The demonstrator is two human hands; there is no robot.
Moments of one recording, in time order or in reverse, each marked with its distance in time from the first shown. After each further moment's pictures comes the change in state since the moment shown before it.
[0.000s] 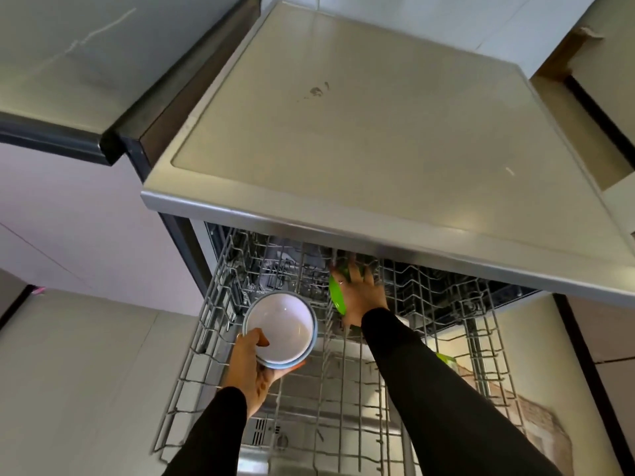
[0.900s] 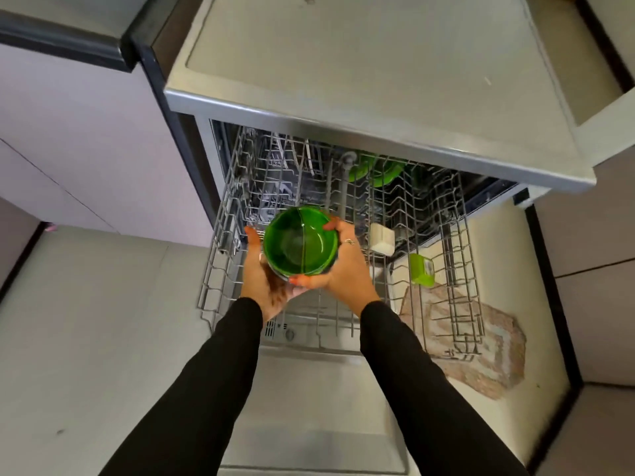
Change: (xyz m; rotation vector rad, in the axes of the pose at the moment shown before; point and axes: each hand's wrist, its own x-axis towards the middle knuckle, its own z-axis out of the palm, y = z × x) left_hand -0.074 -0.016 -0.005 0.065 -0.257 -0.081; right_hand -0.179 -0.069 -0.003 1.221 0.313 -0.174
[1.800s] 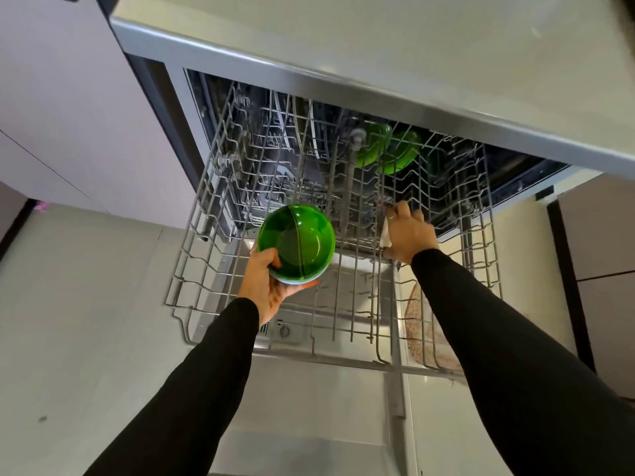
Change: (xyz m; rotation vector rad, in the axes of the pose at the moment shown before) left_hand 0.044 -0.031 -0.026 0.003 0.177 0.060; right_hand 0.079 0.115 -0.099 -1.334 -0.197 0.202
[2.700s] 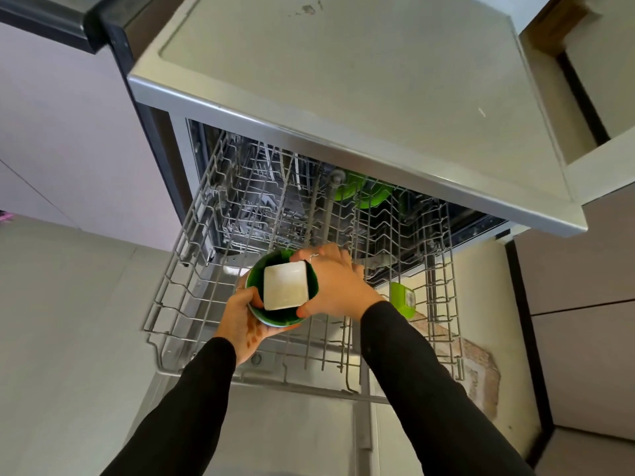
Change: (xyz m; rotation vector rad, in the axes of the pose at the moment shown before) left_hand -0.021 -0.005 0.002 -0.061 -0.126 -0.039; right_hand -0.076 -0.089 -0.096 0.425 -0.208 -0.261
